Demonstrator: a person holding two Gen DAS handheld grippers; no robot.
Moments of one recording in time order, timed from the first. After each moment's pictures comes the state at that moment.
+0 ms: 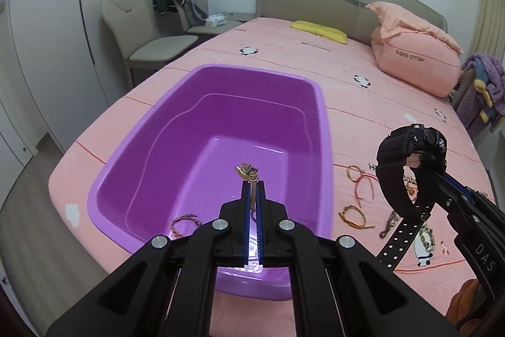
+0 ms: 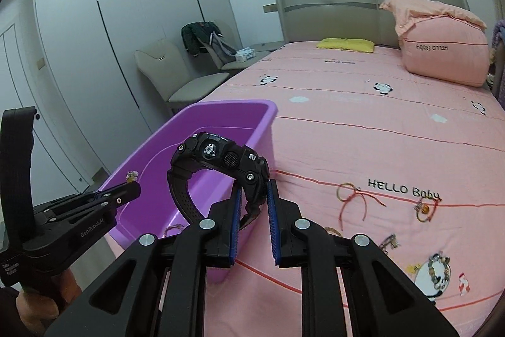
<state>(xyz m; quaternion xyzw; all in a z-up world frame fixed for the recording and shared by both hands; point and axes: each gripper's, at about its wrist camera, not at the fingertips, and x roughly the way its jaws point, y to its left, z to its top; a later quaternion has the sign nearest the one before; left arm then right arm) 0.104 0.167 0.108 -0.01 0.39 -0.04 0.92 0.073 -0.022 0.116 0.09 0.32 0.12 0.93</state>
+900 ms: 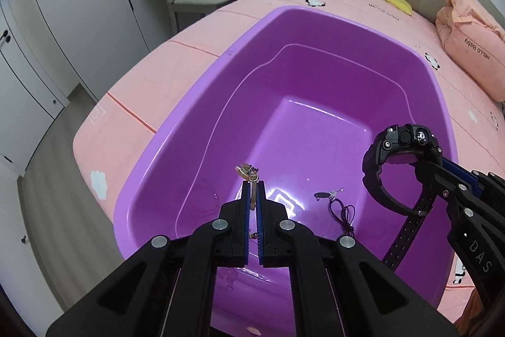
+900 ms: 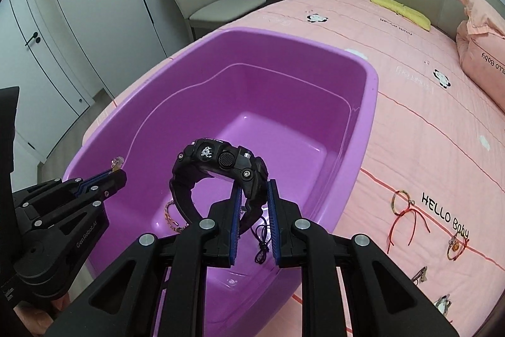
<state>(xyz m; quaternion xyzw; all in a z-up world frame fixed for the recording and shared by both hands) 0.176 0.239 0.050 -0.02 0.51 0.07 0.86 0.194 0.091 0.074 -0.02 0.48 0.16 0.86</state>
